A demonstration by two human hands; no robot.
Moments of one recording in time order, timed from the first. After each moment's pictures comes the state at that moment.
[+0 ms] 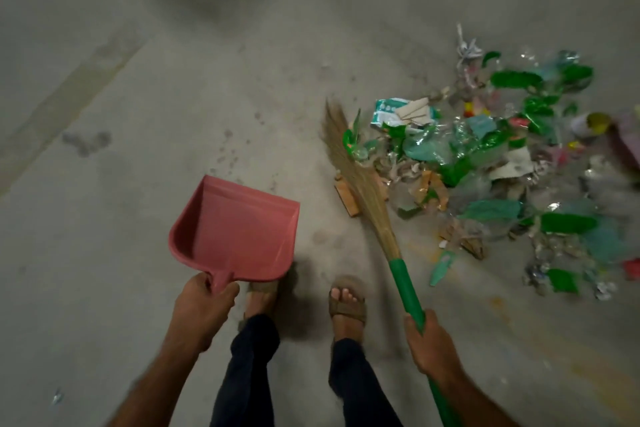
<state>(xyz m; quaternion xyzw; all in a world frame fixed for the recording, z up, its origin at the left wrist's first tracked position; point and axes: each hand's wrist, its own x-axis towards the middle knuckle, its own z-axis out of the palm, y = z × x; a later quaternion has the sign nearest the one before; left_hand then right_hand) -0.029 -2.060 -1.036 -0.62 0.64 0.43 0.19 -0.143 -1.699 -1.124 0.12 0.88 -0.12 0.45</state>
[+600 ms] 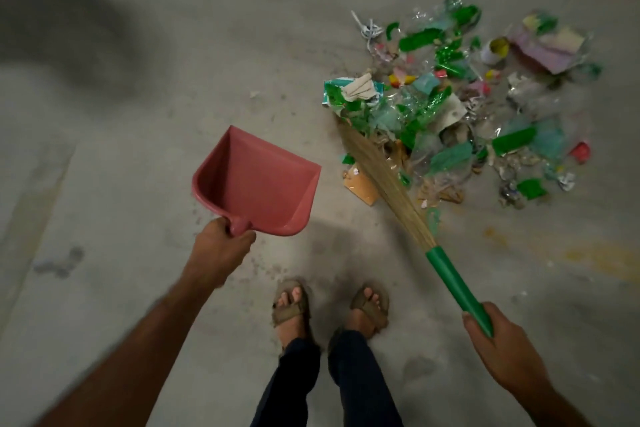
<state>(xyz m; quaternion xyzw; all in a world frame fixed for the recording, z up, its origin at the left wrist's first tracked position) -0.192 -2.134 -1.006 -0.39 0.79 0.41 0.25 -0.095 -1.673 -1.008 0.19 0.91 -0.16 0.33</state>
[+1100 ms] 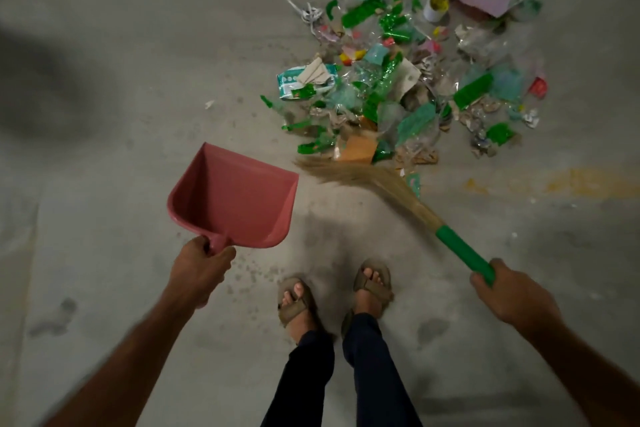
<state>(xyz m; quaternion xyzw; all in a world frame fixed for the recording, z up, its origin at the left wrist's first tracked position) -0.185 -2.129 -1.019 -0.34 0.81 0.38 0.28 -0.088 -1.649 -1.010 0.25 0.89 -0.03 0.37</state>
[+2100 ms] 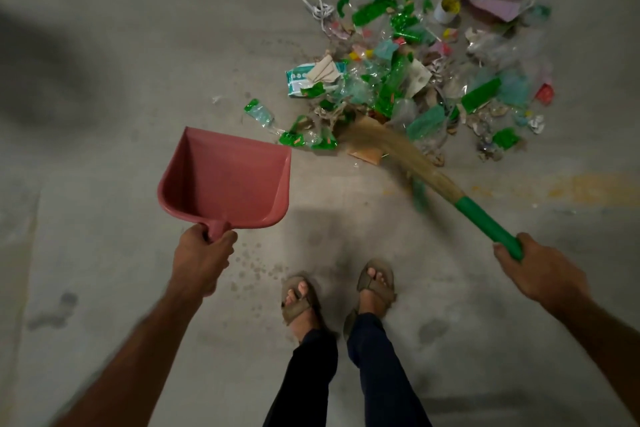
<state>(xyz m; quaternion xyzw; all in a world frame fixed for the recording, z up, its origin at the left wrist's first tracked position) -0.201 -2.146 -1.014 -0.37 0.79 0.43 0.22 -0.135 -1.646 -0.984 0.23 0.93 0.02 0.30</state>
